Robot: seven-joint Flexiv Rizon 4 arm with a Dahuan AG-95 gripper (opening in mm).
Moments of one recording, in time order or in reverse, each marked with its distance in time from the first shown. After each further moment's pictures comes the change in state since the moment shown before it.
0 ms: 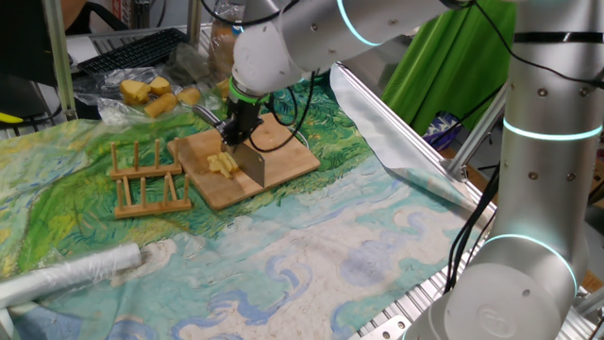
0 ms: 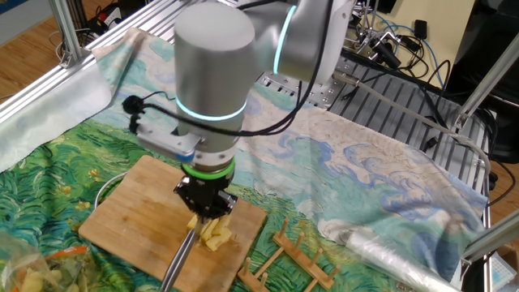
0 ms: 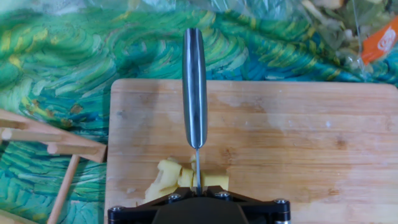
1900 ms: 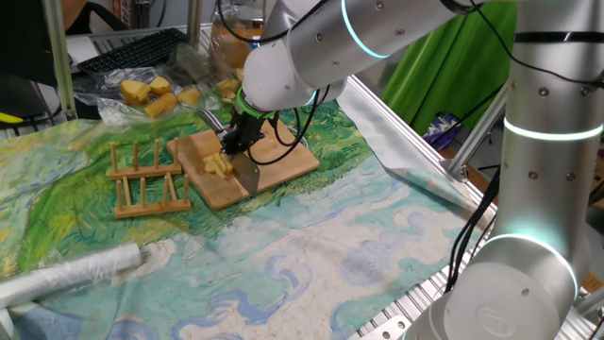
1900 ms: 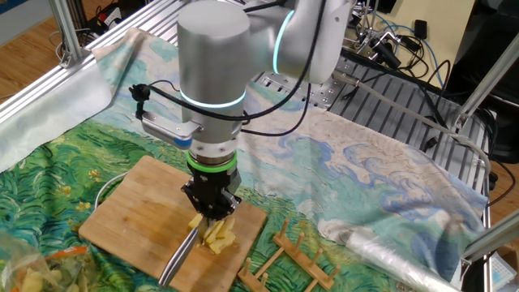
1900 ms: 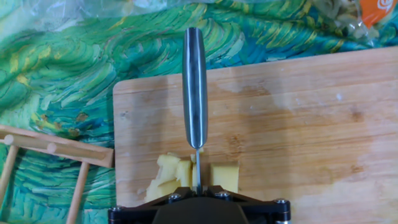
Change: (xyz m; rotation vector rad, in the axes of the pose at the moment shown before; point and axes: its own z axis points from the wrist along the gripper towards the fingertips) arm 0.002 0.010 0.015 -0.081 -0.080 0.122
